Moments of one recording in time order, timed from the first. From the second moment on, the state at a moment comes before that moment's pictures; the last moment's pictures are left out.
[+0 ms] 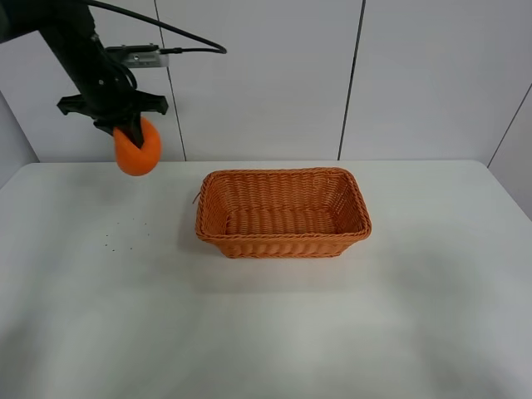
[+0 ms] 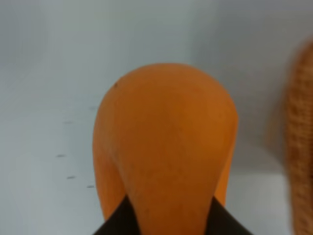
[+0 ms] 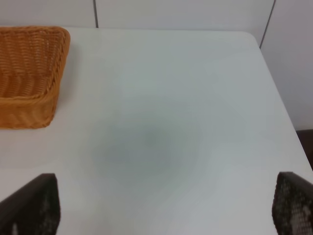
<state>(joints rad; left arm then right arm) -0.19 2.06 -1.96 0.01 1.19 -0.04 0.00 -0.01 -0.50 -0.03 1.03 0.03</state>
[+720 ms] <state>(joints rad) -0.57 2.14 -1.99 0.00 1.07 -0.04 0.00 -0.01 -0.50 -0.03 1.03 0.03</state>
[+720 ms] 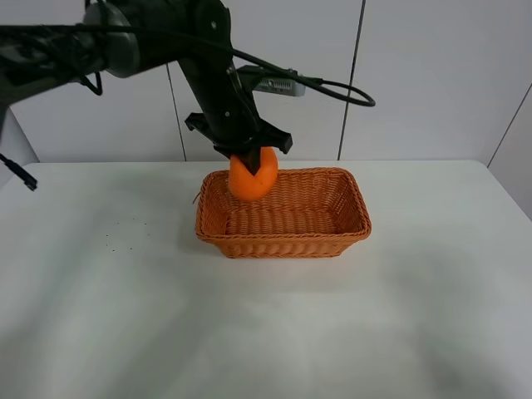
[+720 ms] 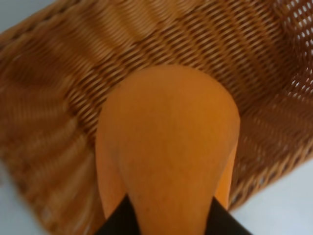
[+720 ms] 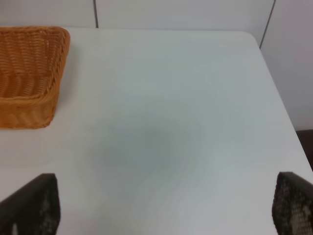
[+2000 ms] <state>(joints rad) -0.58 2.42 -2.13 -0.05 1.01 0.01 0.00 -0.01 -0.50 -0.03 1.03 0.03</state>
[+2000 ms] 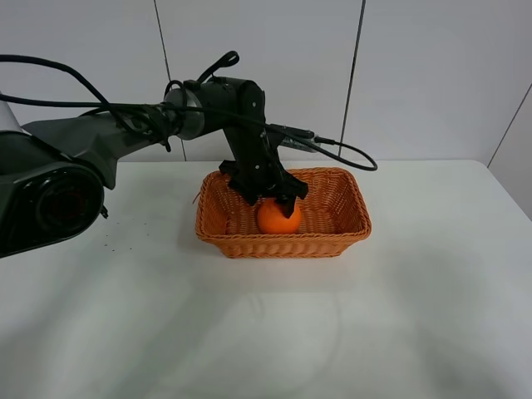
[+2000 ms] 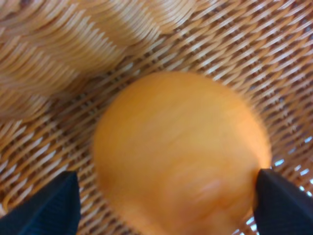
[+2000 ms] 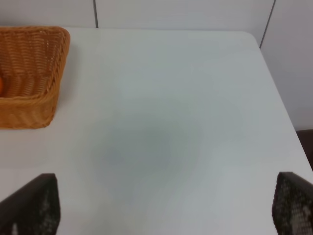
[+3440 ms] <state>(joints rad) -0.16 2.18 -2.18 0.01 1.16 0.03 0.00 -0.01 -0.50 -0.03 1.03 0.03</state>
